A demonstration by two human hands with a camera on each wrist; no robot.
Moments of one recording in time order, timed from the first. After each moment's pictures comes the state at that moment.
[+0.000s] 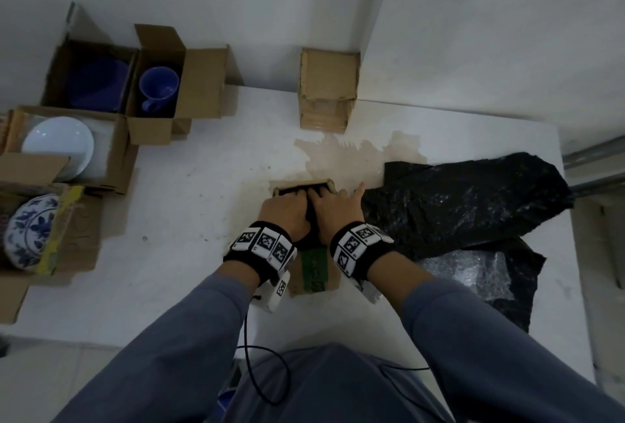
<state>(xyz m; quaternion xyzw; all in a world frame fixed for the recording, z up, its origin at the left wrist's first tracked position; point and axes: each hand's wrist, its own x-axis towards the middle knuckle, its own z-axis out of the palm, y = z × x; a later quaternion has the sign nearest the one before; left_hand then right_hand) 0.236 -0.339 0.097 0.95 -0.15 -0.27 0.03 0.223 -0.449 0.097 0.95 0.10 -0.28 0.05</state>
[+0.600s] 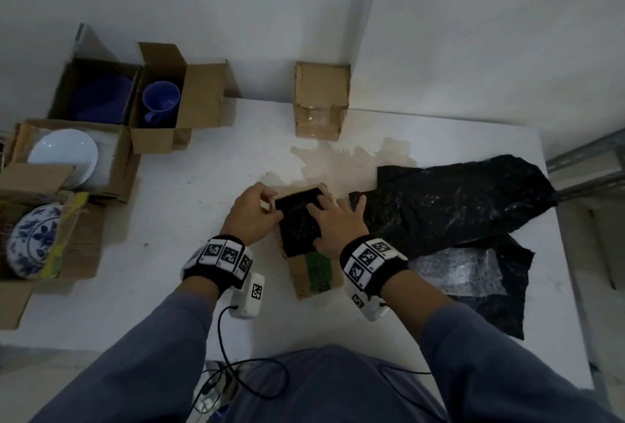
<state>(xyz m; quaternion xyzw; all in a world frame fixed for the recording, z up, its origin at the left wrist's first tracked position) 0.229 -0.272 0.083 0.89 0.03 -0.20 0.40 0.193 -0.466 0.116 0.95 0.11 -0.29 -0.02</state>
